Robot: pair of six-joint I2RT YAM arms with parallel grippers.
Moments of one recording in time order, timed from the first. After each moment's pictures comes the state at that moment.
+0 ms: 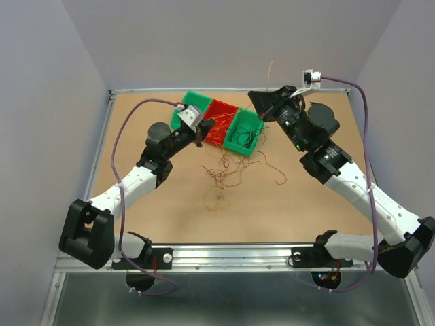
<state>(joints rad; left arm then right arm) -0.49 1.31 0.80 0.59 0.43 0.07 0.66 1.19 1.28 0.16 0.12 0.58</state>
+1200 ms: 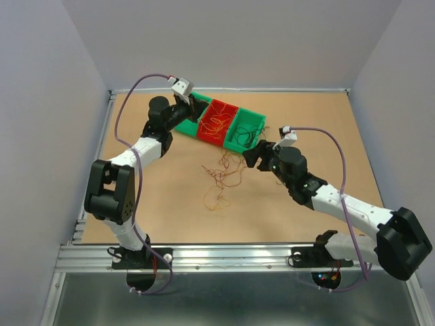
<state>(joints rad) -0.28 1.63 1.06 0.63 0.51 -0.16 0.67 1.20 0.65 0.29 0.21 0.61</state>
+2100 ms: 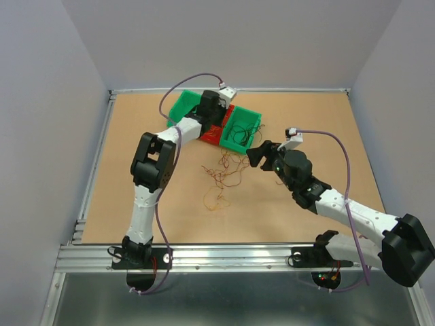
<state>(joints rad) -0.43 2.21 1.69 0.00 0.08 0.12 0.67 1.10 0.59 0.35 0.27 0.59</state>
